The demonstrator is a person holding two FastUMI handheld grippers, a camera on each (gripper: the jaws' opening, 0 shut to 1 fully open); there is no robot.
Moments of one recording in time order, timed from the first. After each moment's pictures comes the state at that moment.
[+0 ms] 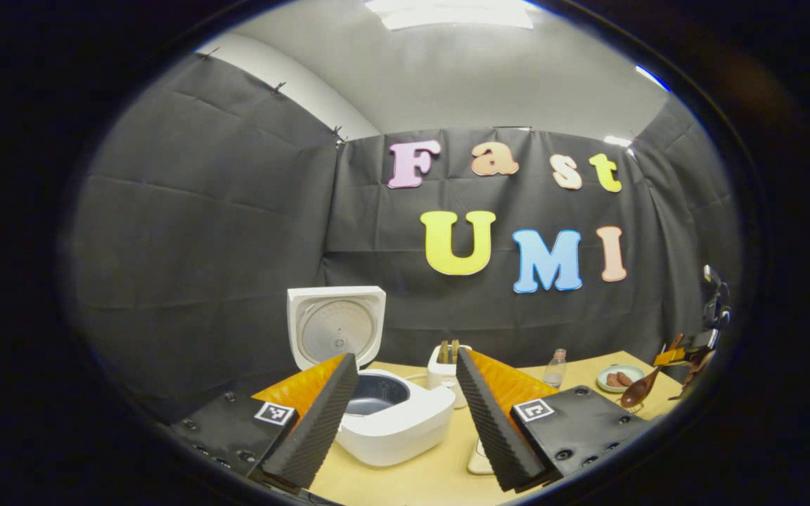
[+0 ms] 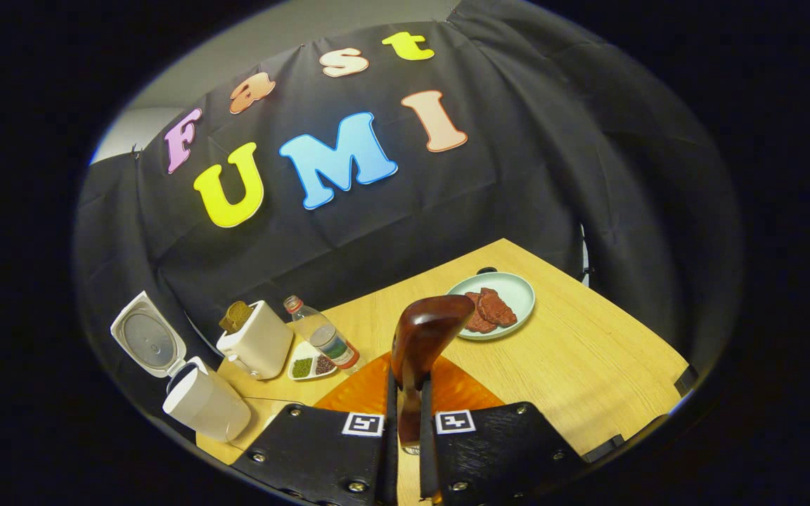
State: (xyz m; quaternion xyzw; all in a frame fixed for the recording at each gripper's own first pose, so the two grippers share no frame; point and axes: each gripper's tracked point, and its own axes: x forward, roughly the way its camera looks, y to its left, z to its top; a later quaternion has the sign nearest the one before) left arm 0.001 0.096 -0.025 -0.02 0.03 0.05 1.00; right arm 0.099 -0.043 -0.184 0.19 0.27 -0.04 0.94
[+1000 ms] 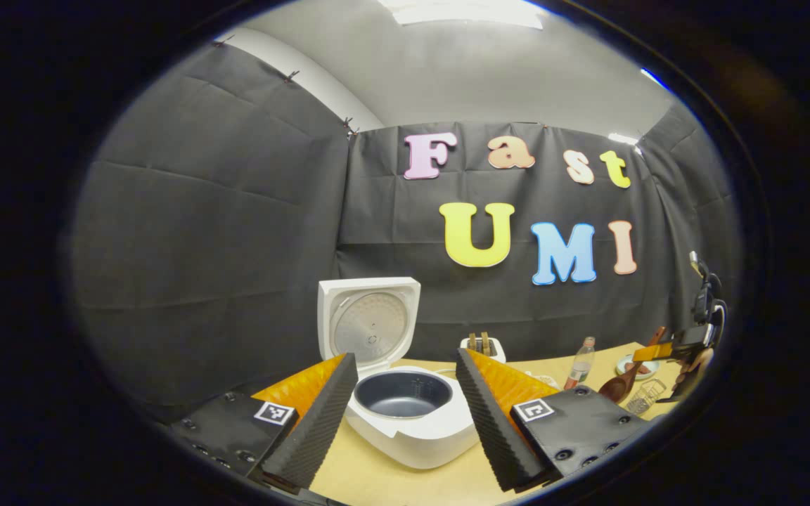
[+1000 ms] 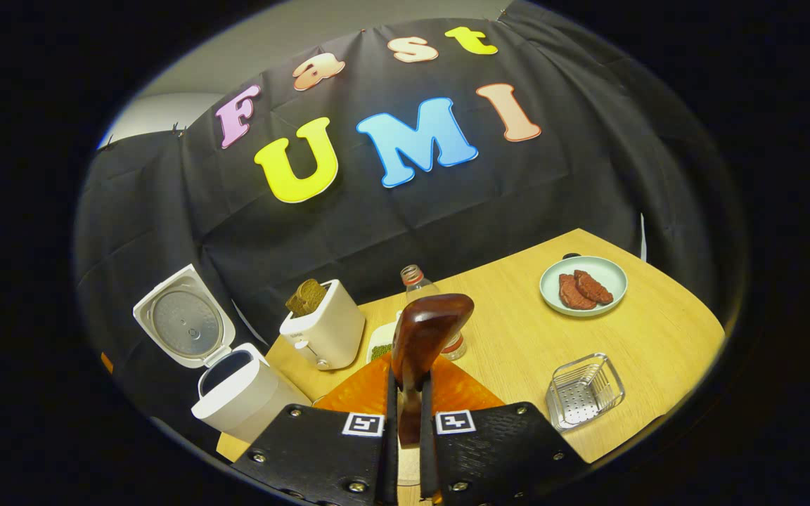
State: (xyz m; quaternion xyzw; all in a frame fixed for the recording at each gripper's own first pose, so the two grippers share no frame) left arm 0.010 0.191 -0.051 -0.01 0.05 0.05 1.00; right arm 0.109 0.138 -0.198 0.17 0.28 0.04 0.94
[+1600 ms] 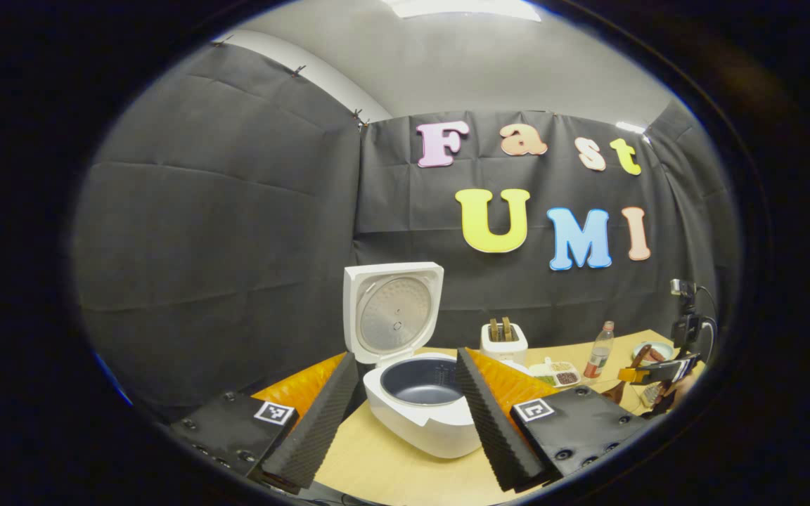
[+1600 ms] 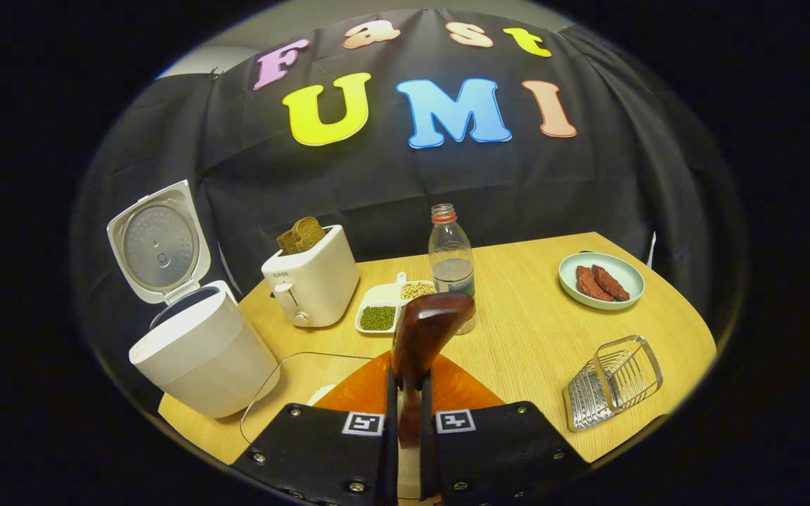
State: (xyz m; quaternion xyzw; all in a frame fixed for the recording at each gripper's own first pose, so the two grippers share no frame) left arm 0.001 0.222 -0.066 0.00 0.07 0.08 0.99; right arm 0.105 0.186 -0.267 0.07 0.30 0.06 0.95
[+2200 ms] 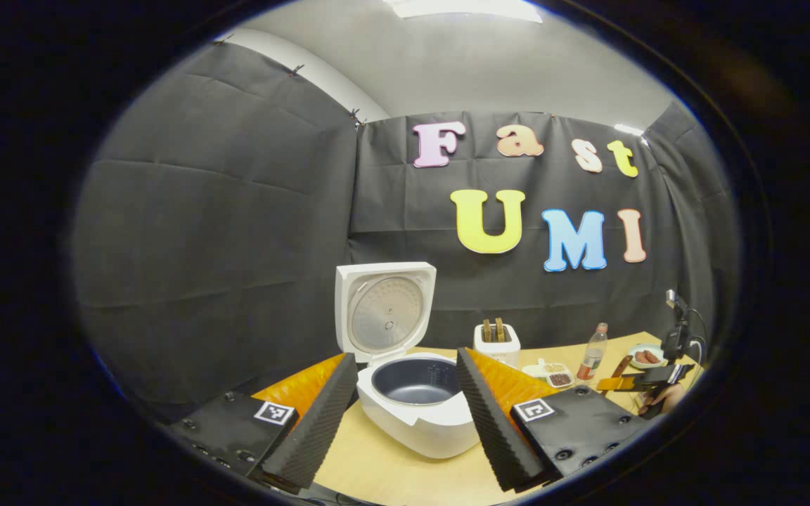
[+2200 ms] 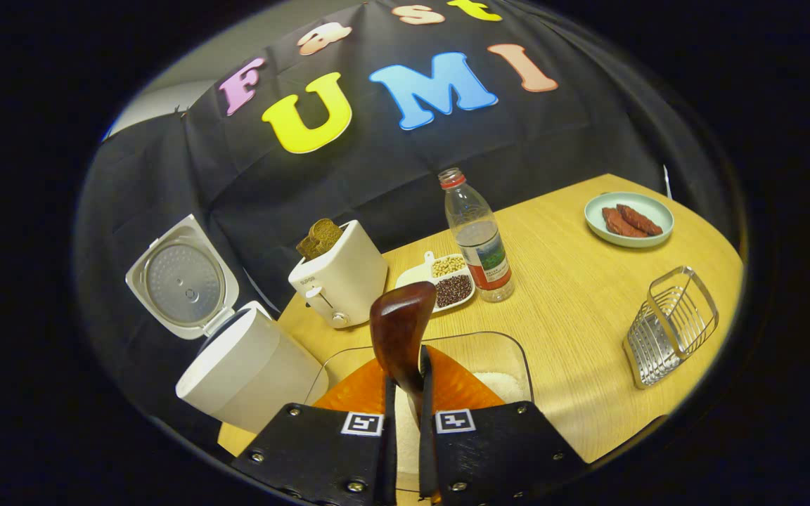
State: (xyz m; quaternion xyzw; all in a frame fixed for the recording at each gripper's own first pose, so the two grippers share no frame) left arm -0.001 0.206 -0.061 0.00 0.07 0.07 1.00; right arm 0.093 0.209 -0.277 0.24 0.34 0.07 0.91
